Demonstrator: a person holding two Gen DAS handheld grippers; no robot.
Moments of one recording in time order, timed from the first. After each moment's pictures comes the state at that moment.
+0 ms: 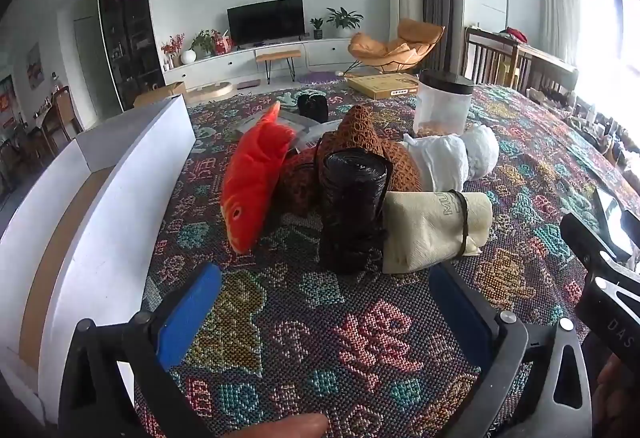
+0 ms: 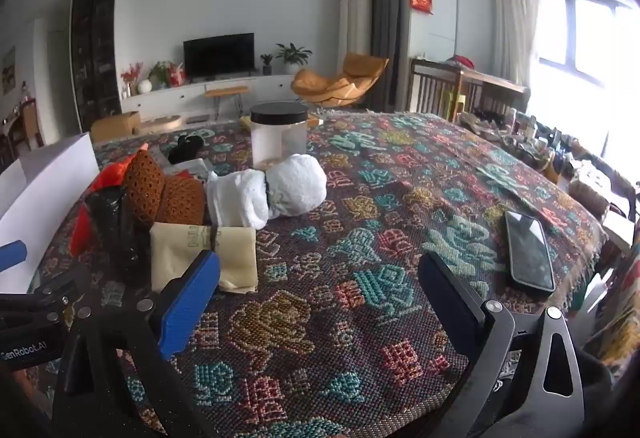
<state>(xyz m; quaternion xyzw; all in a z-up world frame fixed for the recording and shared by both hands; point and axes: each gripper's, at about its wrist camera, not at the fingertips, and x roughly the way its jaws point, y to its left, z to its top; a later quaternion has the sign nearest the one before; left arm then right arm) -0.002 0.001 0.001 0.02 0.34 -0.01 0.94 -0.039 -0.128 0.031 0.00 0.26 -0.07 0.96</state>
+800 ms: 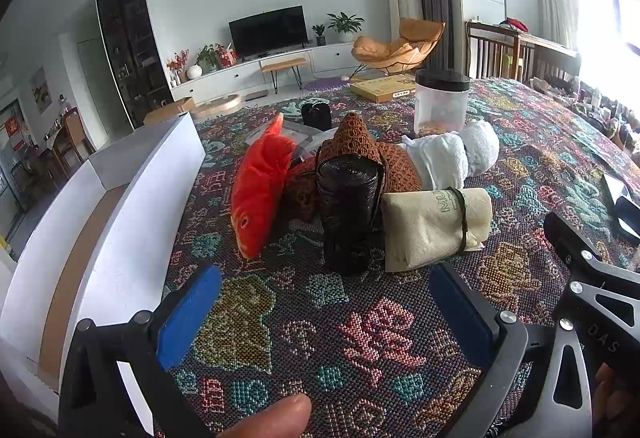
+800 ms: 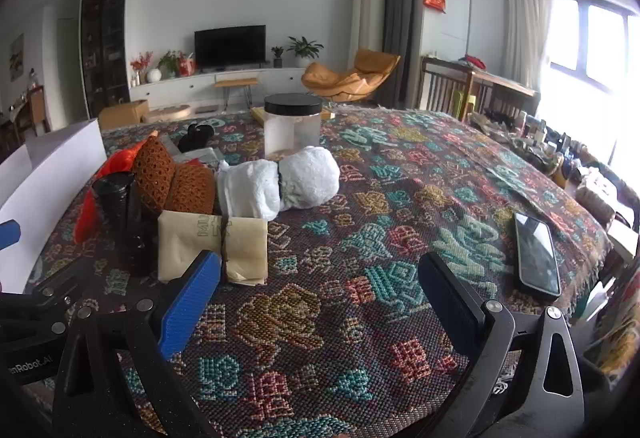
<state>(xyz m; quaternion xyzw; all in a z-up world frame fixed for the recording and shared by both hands) -0.009 -0.015 0.008 0.07 0.34 0.01 0.94 -0.033 -0.119 0.027 -0.02 0.27 -0.06 0.96</state>
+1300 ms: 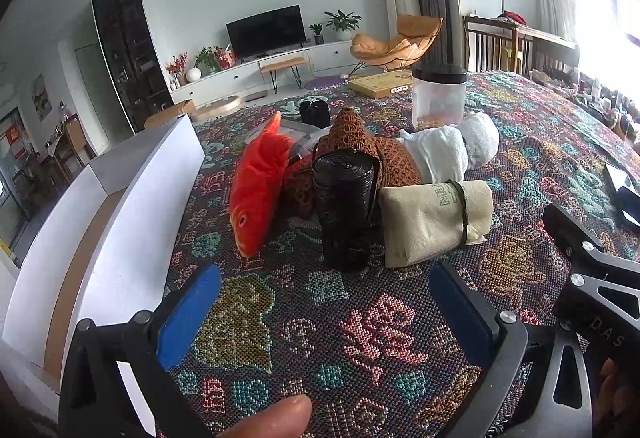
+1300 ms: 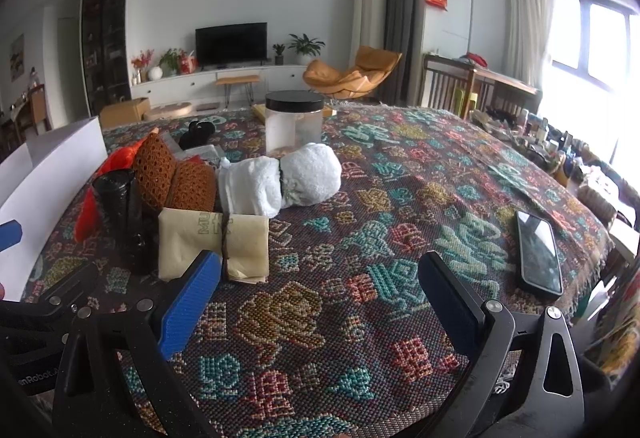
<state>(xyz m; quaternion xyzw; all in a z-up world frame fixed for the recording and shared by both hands) -0.009 -0.020 0.003 0.08 0.34 0.01 0.94 -0.034 -0.118 0.025 -0.02 0.28 -0.06 0.96</state>
